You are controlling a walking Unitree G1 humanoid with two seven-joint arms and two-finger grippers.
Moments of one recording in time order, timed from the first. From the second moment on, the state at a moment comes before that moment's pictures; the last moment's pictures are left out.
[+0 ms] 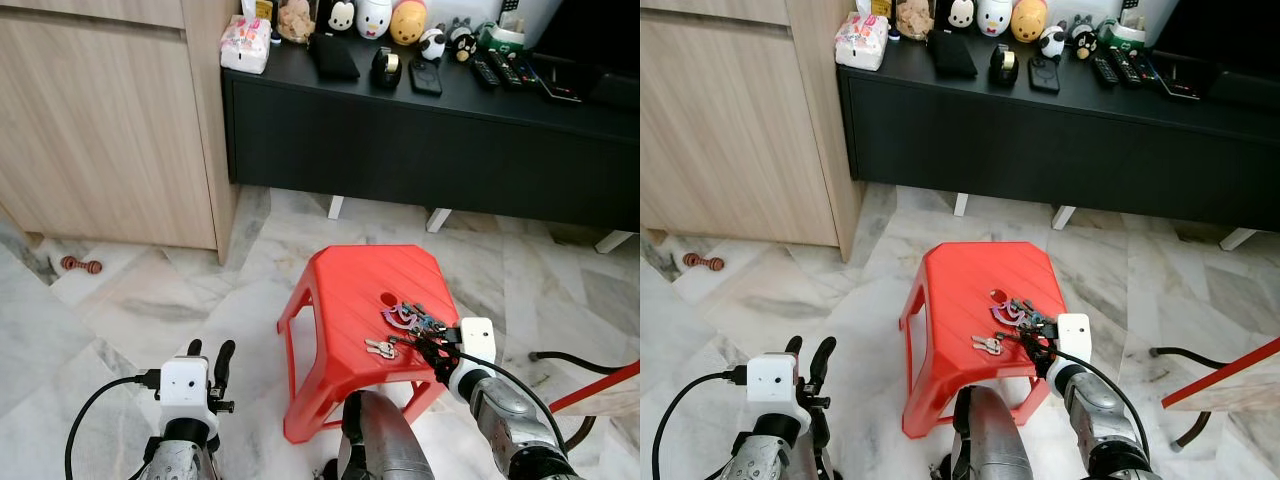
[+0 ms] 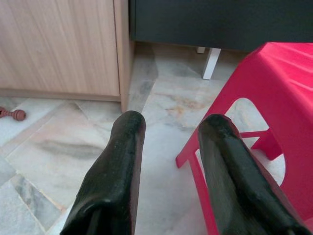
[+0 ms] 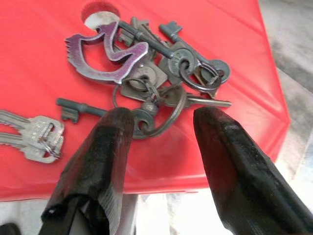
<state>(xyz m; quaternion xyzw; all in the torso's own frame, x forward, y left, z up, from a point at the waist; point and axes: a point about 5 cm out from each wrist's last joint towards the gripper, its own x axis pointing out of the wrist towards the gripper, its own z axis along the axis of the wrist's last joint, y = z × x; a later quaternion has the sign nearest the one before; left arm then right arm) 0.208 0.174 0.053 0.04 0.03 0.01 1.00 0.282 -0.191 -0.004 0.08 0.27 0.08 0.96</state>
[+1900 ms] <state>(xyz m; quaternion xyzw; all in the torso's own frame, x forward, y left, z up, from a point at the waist) 0.249 0.221 0.033 0.03 0.07 0.08 0.99 0.312 -0.167 0.089 0.06 -0.03 0.07 0.99</state>
